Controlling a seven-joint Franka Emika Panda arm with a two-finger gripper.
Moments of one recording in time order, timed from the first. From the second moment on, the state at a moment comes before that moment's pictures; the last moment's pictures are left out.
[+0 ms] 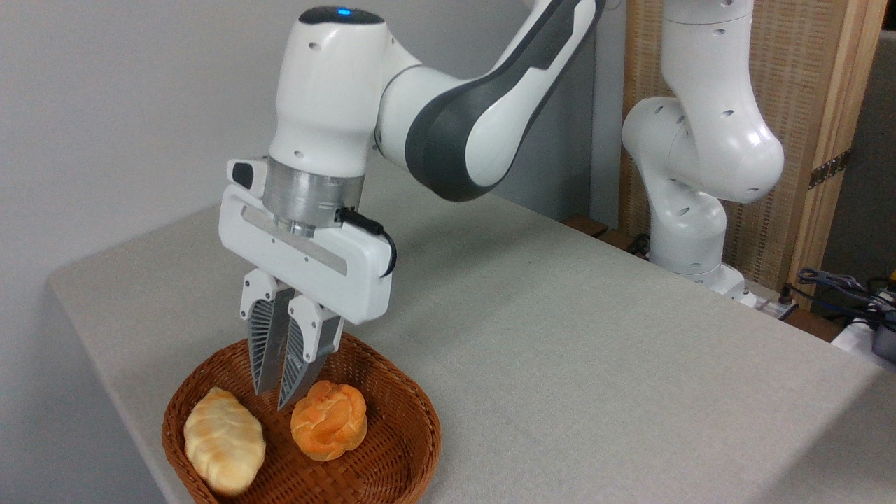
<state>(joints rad) -0.17 0.06 0.12 -2.00 -0.09 2.49 0.52</state>
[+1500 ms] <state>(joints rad) -0.17 -0.04 0.13 -1.84 -0.08 1.83 0.75</state>
